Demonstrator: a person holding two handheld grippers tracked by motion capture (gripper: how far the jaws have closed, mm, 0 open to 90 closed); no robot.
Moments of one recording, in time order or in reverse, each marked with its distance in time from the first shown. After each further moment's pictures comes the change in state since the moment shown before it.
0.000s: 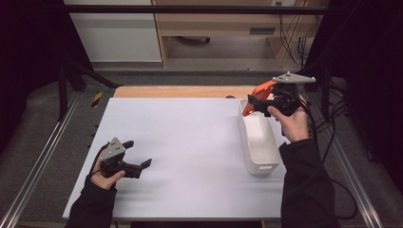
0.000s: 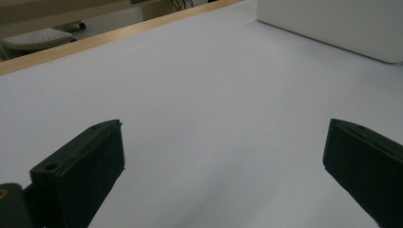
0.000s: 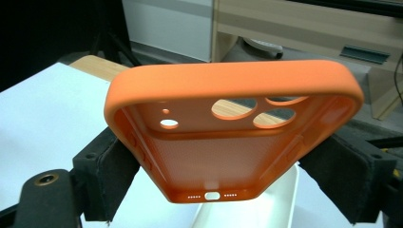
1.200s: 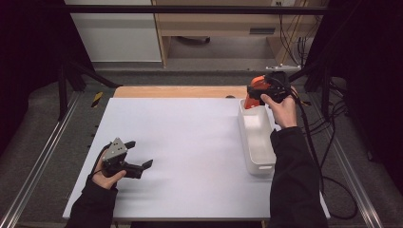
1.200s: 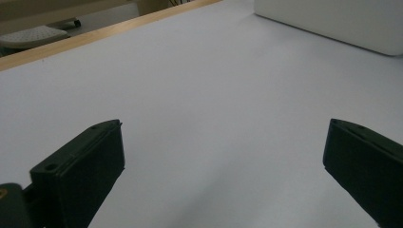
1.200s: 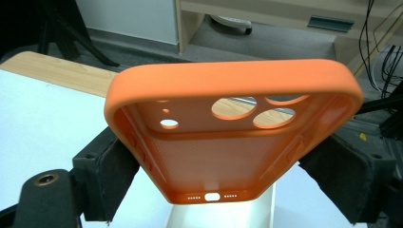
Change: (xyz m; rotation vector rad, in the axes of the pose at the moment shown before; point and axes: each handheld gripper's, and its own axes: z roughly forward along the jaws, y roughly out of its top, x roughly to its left) left arm 0.000 -0.002 0.005 0.018 -0.013 0.014; right arm -0.022 0.008 0.057 0.088 -0.137 0.075
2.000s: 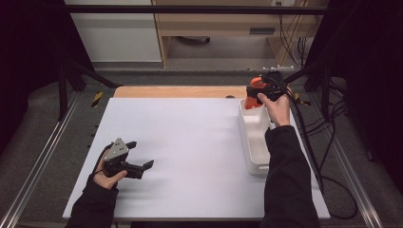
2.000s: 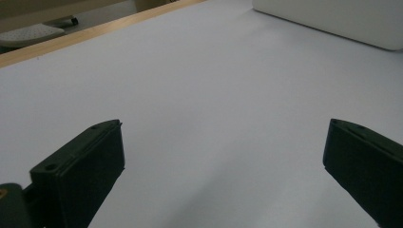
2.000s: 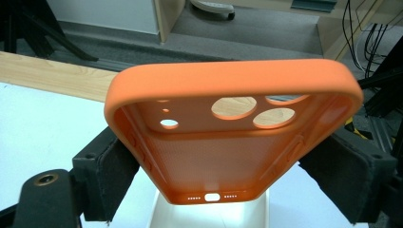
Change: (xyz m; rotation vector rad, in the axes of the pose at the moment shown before) left arm -0.001 -0.001 0.003 0.013 -0.005 0.008; right arm -0.006 -0.005 0.032 0.047 -0.066 0.053
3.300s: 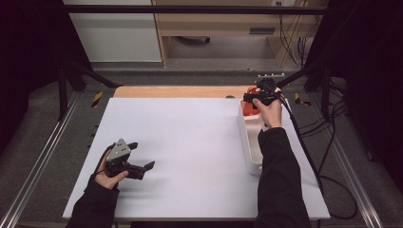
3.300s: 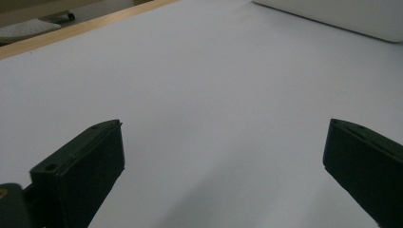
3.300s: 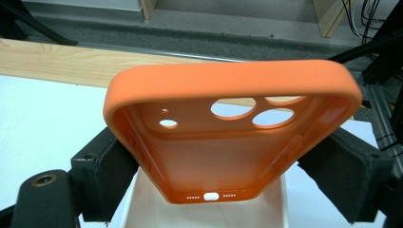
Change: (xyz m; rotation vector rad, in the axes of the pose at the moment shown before) left arm 0.000 -0.003 0.004 0.020 -0.006 0.005; right arm -0.002 -0.024 0.046 0.091 -0.049 0.052
